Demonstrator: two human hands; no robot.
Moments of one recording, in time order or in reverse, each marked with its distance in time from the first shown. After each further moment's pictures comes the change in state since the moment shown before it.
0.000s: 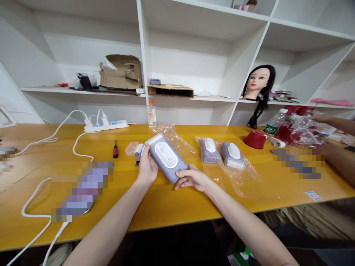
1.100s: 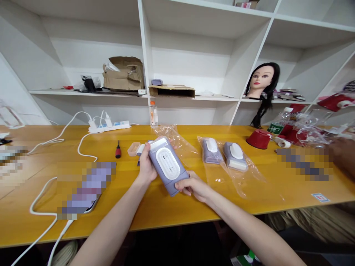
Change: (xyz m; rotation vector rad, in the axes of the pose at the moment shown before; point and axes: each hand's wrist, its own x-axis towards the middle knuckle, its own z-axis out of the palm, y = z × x) left_hand -0.010 0.011 0.003 0.032 -0.357 -0.120; right_hand -0.009 0.016 0.014 0.065 -0.044 -0.180
